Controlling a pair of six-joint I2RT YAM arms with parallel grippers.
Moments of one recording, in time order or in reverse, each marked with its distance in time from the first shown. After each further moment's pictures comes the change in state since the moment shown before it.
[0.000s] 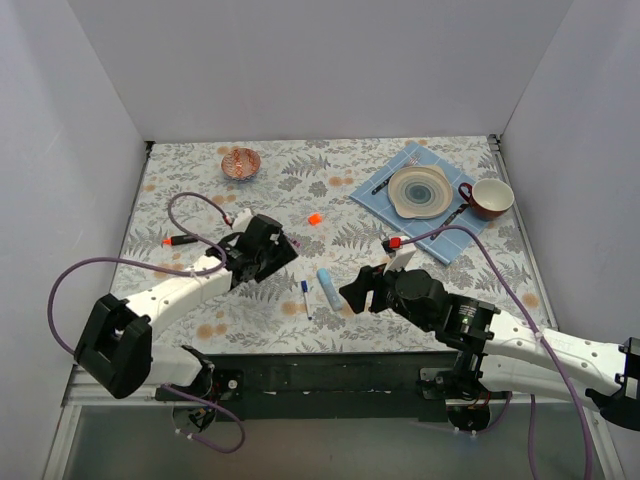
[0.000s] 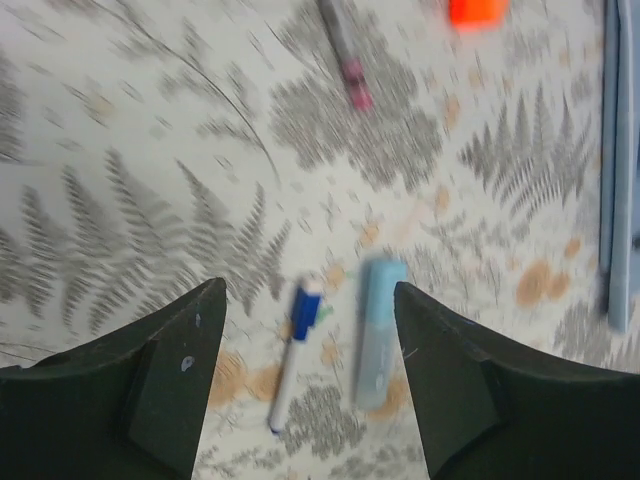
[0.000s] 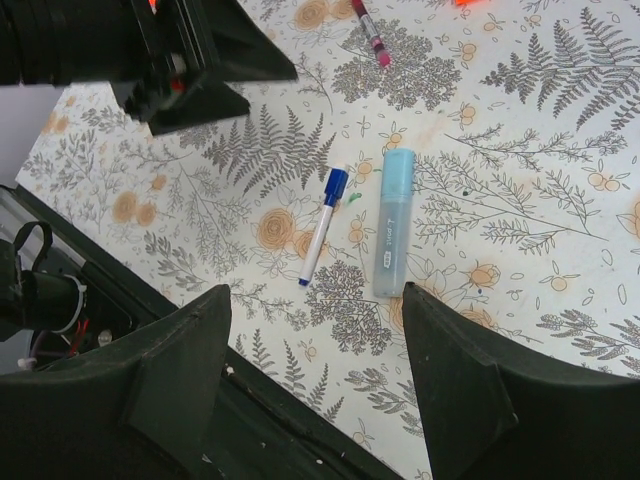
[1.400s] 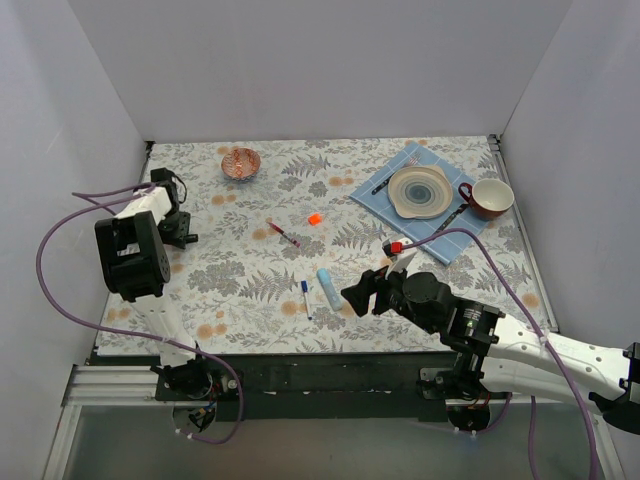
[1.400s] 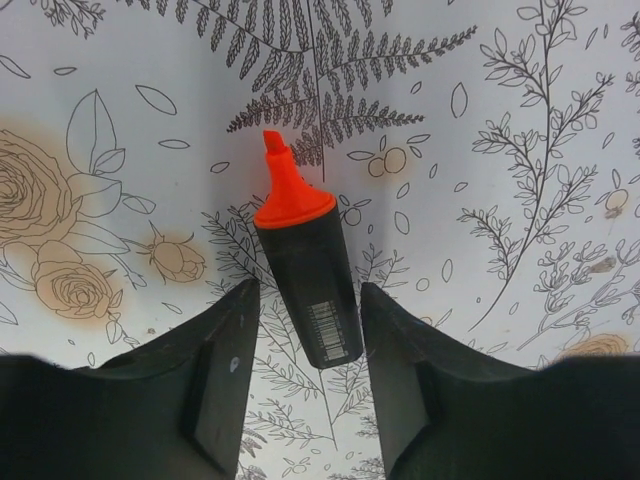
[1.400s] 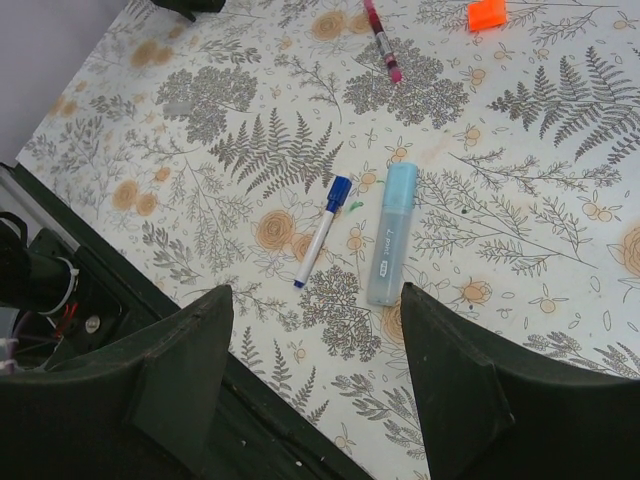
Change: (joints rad) left arm 0.867 0.644 0.570 -0.363 -0.075 -0.204; right arm -0.003 -0.049 -0.036 0.042 -0.036 -0.097
